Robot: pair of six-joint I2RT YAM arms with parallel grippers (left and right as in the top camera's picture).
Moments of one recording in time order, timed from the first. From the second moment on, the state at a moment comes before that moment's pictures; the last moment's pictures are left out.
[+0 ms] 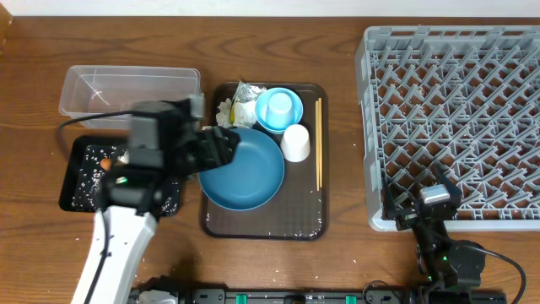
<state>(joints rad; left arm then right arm) -0.19 1.14 0.97 -0.67 0.43 -0.47 -0.03 0.01 0.01 -0.05 -0.24 -0.15</state>
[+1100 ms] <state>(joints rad) -0.73 1.60 0.97 -0.73 0.17 -0.54 -0.03 0.01 0.01 -0.05 -0.24 -0.15</state>
